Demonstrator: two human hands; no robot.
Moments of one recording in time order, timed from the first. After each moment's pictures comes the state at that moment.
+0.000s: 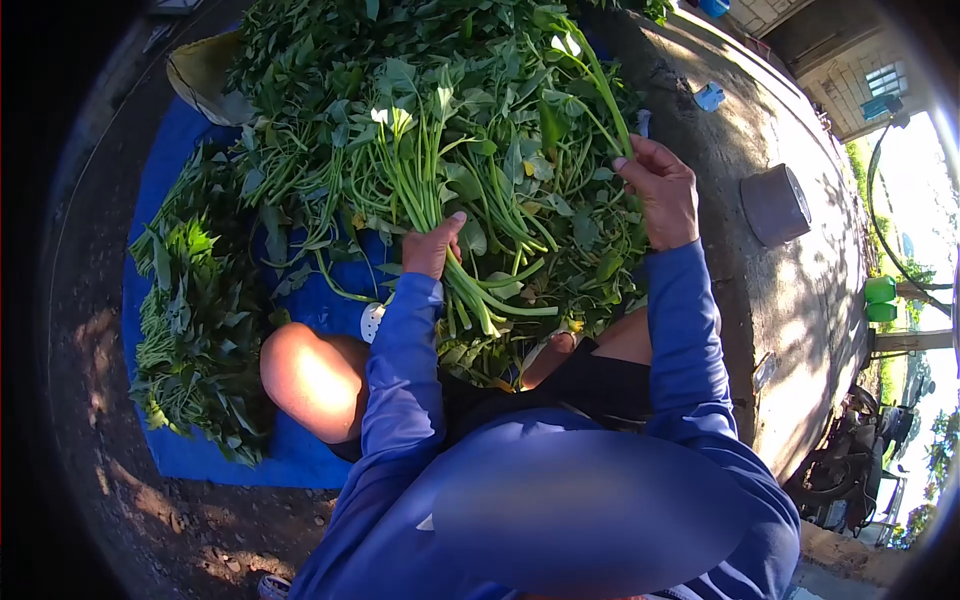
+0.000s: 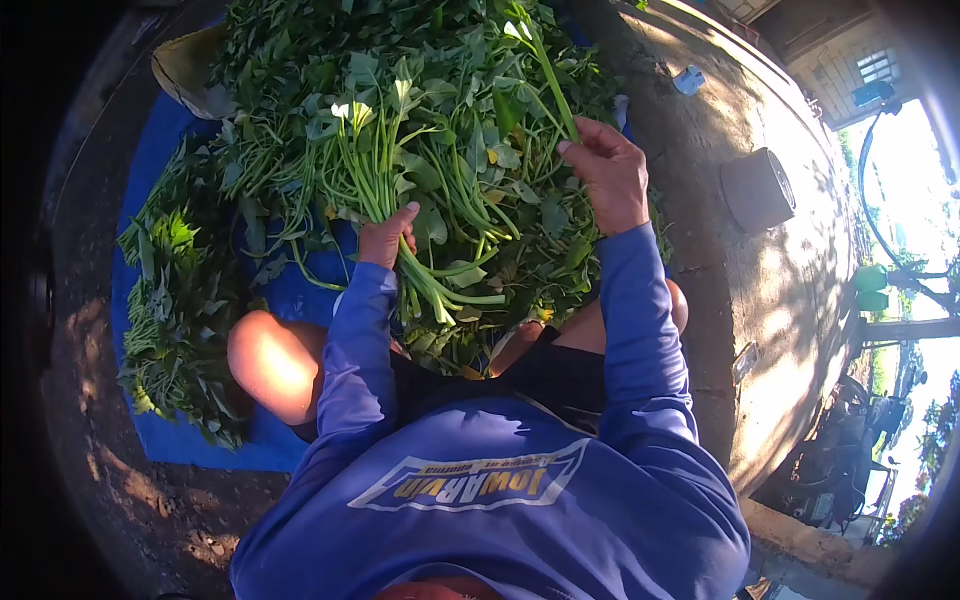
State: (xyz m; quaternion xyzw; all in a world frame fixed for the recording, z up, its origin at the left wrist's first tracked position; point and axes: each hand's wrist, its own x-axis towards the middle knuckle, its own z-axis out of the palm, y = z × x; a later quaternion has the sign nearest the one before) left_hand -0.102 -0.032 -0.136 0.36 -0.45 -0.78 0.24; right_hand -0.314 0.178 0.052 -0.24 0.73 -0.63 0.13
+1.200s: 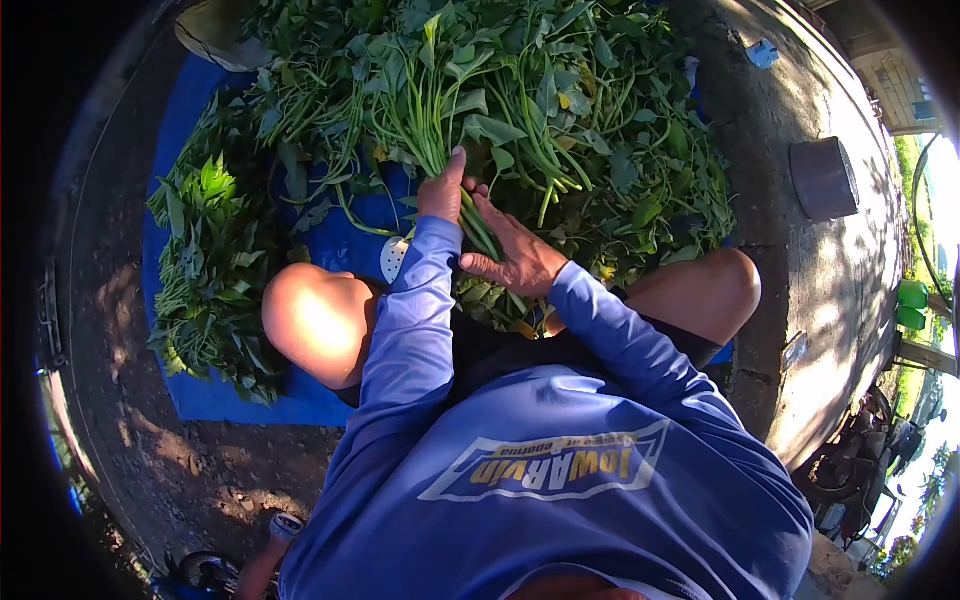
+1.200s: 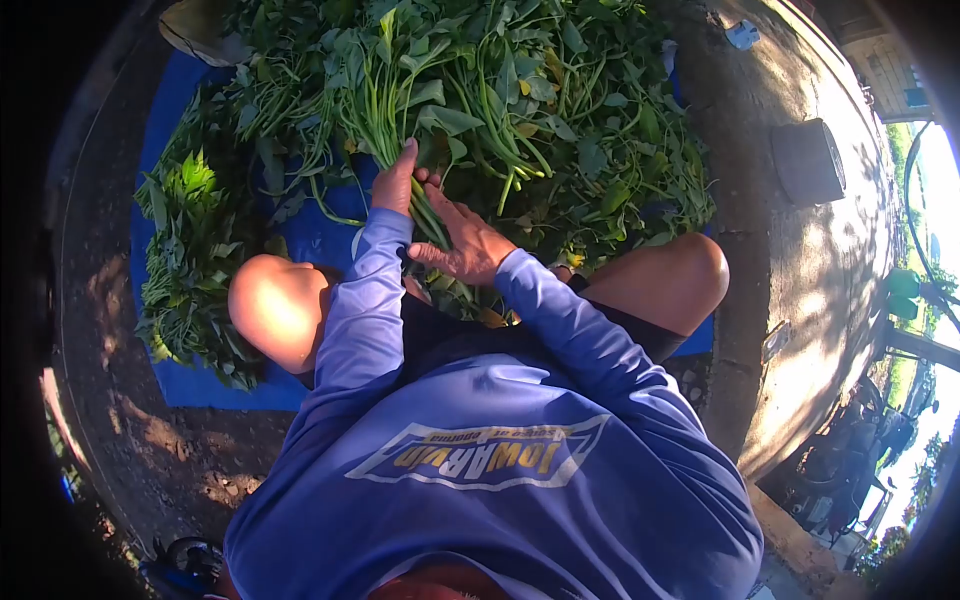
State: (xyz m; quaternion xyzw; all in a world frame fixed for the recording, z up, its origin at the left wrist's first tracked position) left_hand -0.090 -0.021 -0.155 0.44 -0.33 -0.81 0.22; right_hand -0.150 0.151 -0.127 -0.57 0.68 -0.37 0.28
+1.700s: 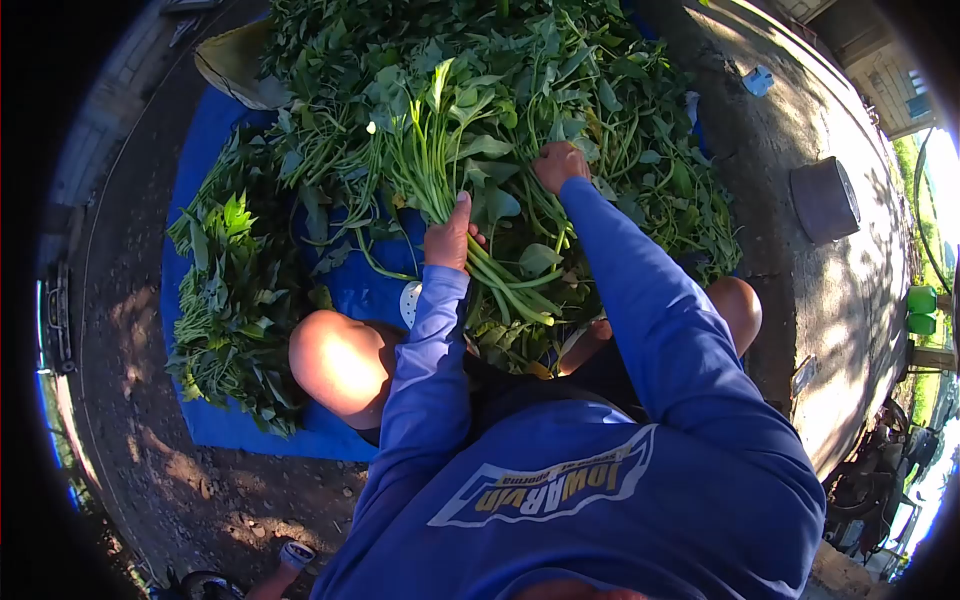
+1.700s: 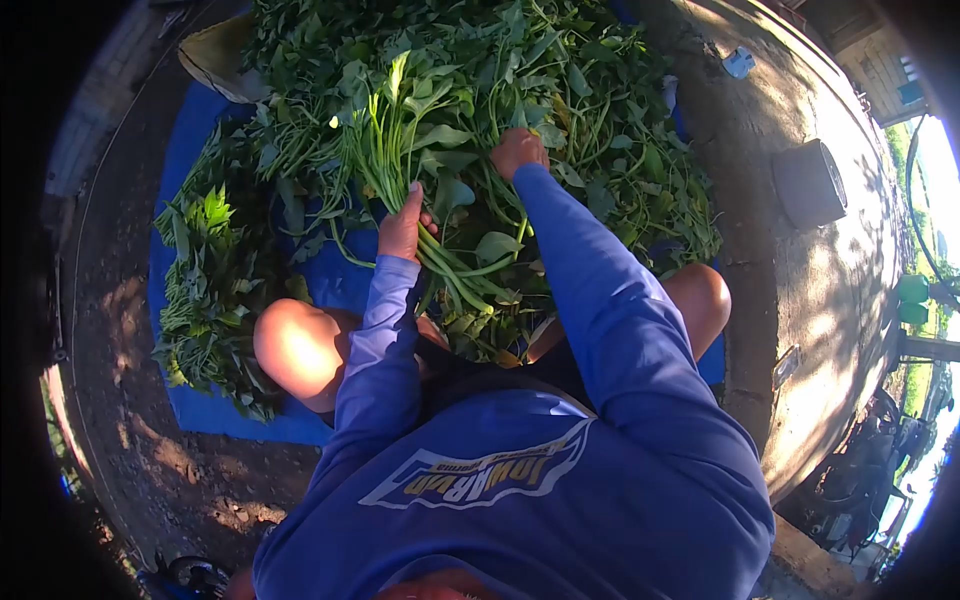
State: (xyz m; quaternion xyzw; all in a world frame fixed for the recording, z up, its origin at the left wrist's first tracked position) left_hand -0.082 -0.037 -0.140 0.46 -0.38 -0.76 0.24; right_hand -0.335 0.022 -0.151 -0.31 0.91 -0.20 0.17
